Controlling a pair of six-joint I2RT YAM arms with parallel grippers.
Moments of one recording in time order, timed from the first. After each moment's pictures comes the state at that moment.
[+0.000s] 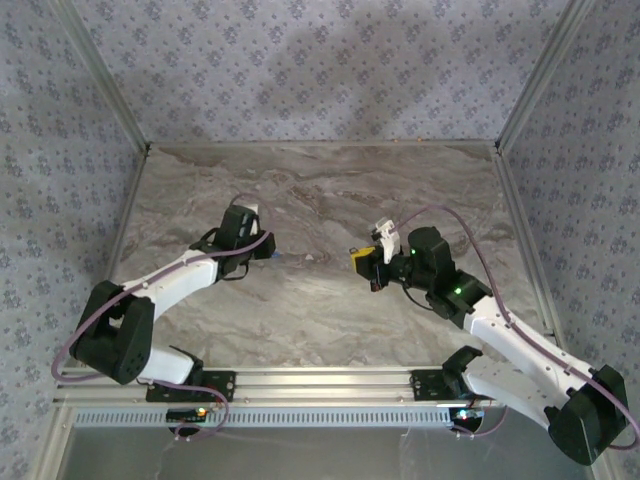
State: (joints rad) left arm -0.46 1.40 0.76 -0.17 -0.02 -0.49; right arm 0.62 0.90 0.64 -0.16 -0.36 0.20
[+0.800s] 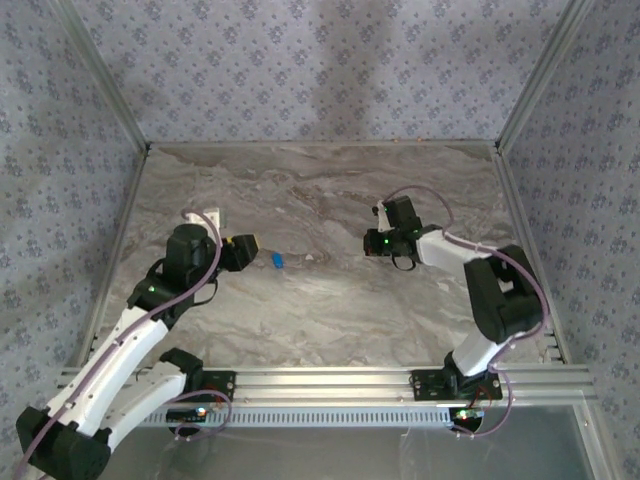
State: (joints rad) left arm -0.45 0.78 0.70 -0.43 0.05 -0.52; right arm 0.39 1.66 0.90 -0.17 -0.23 0.35
